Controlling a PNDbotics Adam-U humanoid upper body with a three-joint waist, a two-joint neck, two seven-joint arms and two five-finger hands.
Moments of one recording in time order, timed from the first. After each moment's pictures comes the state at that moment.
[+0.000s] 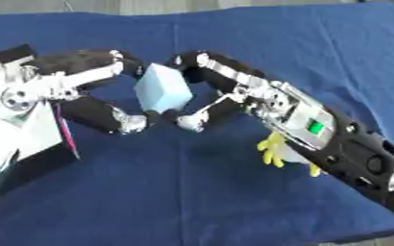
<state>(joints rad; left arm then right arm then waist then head) -1.06 0.12 -0.59 -1.36 -0.51 -0.06 -0.68 -0.30 -0.68 0.30 -1.97 -0.10 -0.03 0.13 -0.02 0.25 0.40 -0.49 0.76</state>
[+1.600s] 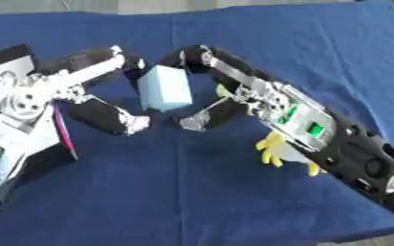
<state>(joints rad) -1.04 0.11 -0.58 -1.39 -0.39 0.08 -0.59 -0.28 -0.68 0.29 -1.97 0.04 -0.11 0.08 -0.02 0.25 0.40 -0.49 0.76</state>
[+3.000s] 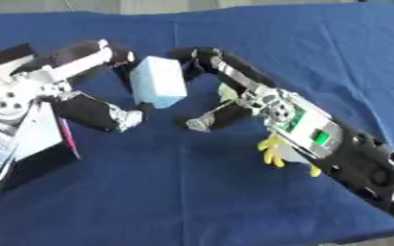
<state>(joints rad) -0.99 0.15 -0.54 -1.49 -0.34 0.16 -0.60 -0.25 -0.68 0.28 -1.98 0.11 -0.03 -0.02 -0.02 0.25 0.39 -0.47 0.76</state>
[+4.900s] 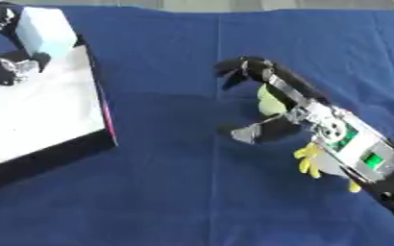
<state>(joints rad) -0.89 0.57 -0.34 -1.35 -0.29 0.12 -0.42 -0.22 -0.69 0.30 -1.98 0.17 -0.11 0.00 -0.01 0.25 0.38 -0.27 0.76</state>
